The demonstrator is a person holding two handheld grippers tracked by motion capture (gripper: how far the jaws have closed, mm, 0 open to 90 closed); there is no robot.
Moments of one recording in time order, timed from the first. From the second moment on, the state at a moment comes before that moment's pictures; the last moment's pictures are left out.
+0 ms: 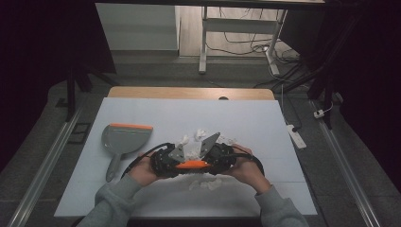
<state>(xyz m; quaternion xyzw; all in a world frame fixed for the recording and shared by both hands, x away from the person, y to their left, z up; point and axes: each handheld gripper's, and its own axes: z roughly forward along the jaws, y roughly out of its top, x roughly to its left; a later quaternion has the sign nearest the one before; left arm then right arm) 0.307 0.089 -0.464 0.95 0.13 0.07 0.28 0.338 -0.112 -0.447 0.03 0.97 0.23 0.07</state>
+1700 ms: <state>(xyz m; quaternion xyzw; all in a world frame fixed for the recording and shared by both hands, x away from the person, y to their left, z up) 0.252 0.243 -0.481 0.79 0.42 0.19 0.40 0.369 -0.208 -0.389 0.23 0.89 0.35 0.18</state>
